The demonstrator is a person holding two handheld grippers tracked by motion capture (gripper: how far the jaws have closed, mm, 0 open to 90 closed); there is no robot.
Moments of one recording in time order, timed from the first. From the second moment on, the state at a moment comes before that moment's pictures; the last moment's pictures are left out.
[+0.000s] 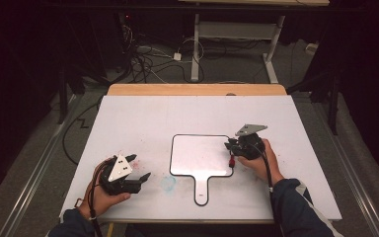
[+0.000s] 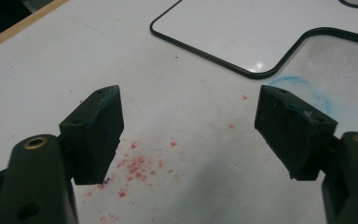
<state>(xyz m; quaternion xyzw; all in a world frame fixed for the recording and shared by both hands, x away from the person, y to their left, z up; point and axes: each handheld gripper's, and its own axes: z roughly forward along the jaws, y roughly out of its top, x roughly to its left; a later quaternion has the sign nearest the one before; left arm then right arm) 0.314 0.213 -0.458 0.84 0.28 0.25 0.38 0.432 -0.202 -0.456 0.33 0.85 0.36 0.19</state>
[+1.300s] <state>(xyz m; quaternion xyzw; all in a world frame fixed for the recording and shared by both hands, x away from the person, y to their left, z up) 0.315 0.210 -0.461 0.85 0.28 0.26 0.37 0.308 -0.288 -0.436 0.31 0.77 0.45 0.34</state>
